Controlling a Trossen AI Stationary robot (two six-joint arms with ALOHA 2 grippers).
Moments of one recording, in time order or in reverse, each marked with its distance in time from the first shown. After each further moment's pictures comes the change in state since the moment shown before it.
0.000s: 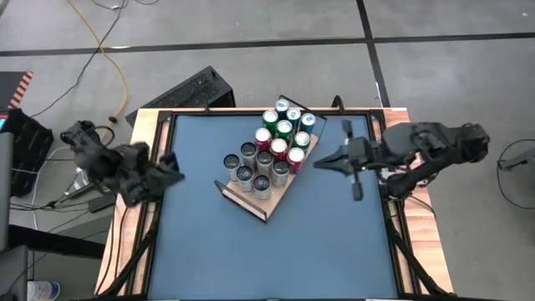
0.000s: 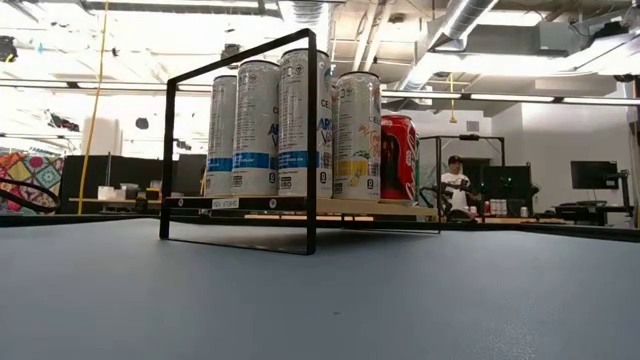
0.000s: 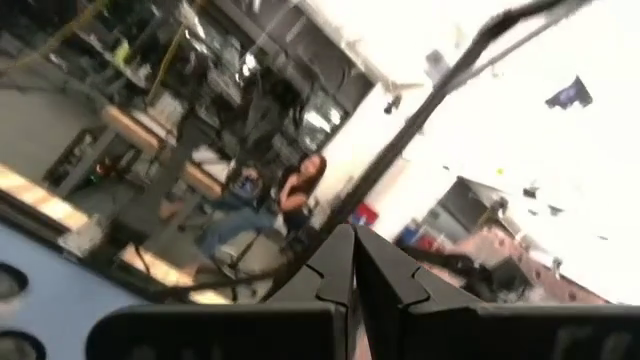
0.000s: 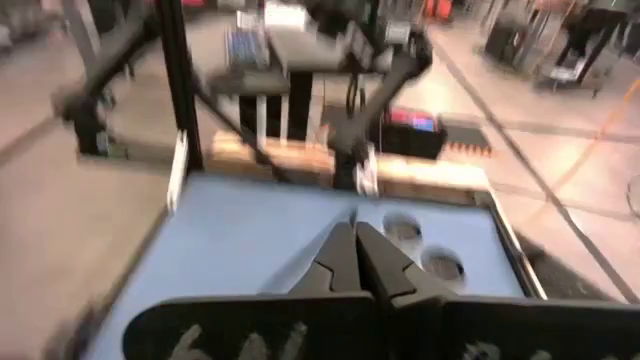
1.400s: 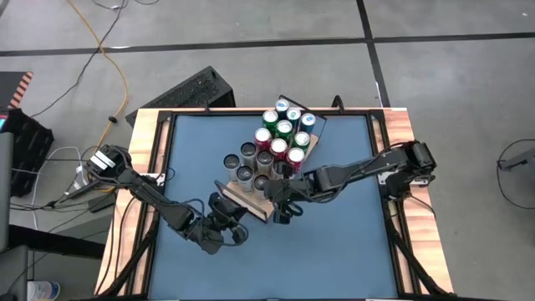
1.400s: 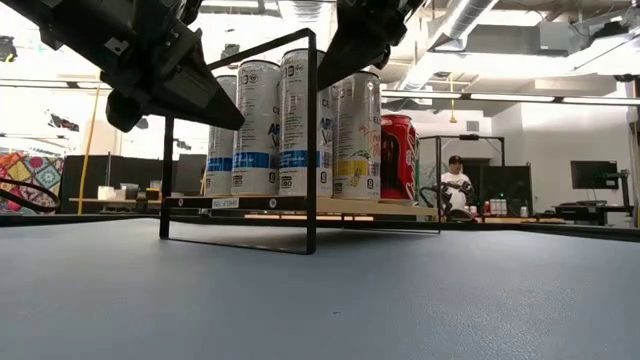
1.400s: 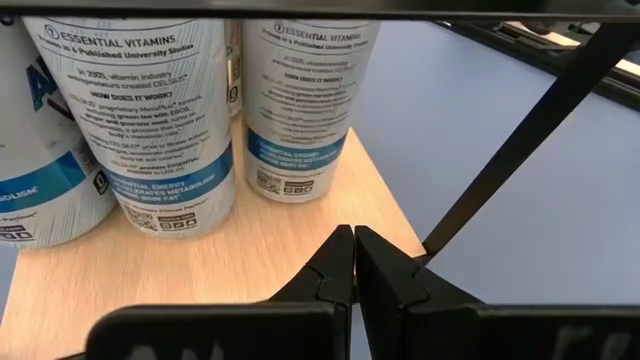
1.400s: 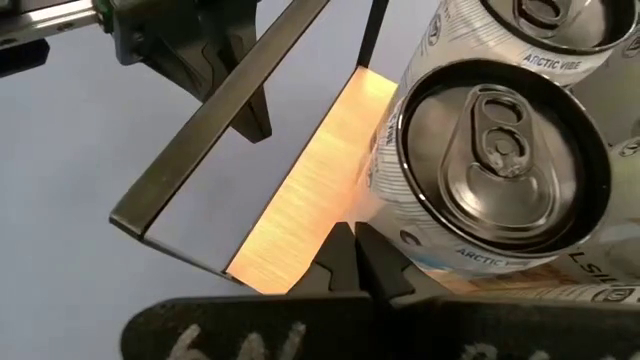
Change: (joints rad) left arm 0.096 0.931 -0.002 -0.246 -0.356 -0.389; right arm -0.095 0.558 -0.167 0.145 0.009 0.173
